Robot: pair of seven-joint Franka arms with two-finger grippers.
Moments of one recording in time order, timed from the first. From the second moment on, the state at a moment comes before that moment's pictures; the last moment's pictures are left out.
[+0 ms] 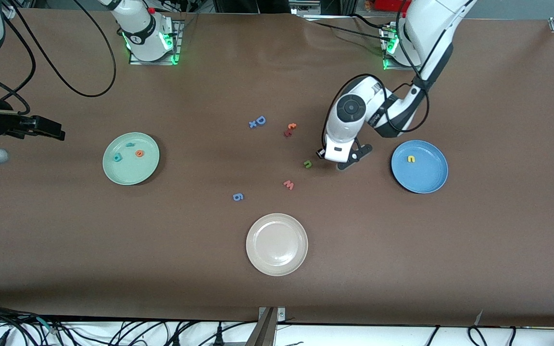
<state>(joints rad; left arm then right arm) -0.21 0.49 -0.39 -2.01 0.20 2.36 -1.29 -0.01 0.21 0.02 -1.42 0.00 1.49 0.04</state>
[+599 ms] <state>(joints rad) 0.05 0.49 -0.38 -1.88 0.20 2.05 -0.67 -0.01 0.20 0.01 -1.42 0.00 1.52 0.04</state>
